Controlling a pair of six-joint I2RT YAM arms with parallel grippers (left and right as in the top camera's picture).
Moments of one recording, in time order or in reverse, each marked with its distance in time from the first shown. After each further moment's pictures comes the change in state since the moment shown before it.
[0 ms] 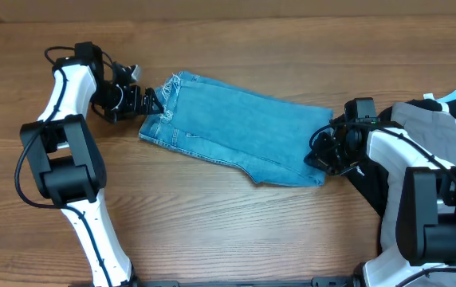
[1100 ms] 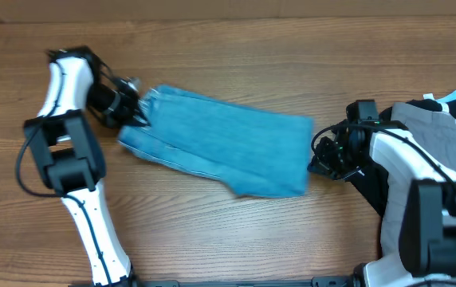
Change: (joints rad) left arm 0.074 0.123 0.286 -0.445 -0.036 0.028; right arm 0.000 -0.094 0.016 -0.175 0.008 0.004
